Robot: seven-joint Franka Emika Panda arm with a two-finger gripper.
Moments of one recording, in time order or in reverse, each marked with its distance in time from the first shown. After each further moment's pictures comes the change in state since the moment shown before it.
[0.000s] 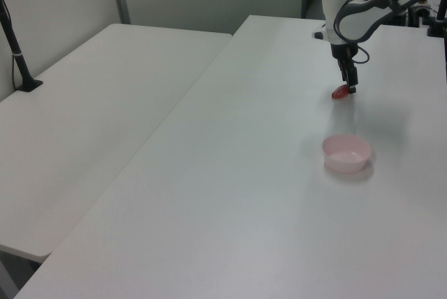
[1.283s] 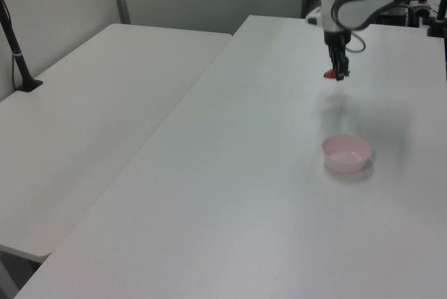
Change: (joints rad) arm 0.024 -0.078 0.004 0.054 0.000 -0.019 -0.004
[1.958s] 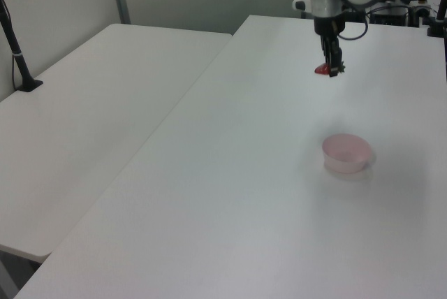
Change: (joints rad) arm 0.288 -0.111 -0.002 0.074 0.002 -0.259 0.286
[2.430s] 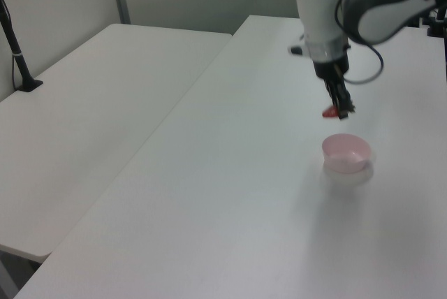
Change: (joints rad) arm -0.024 0.012 0.321 -0.066 0.006 -0.080 0.219
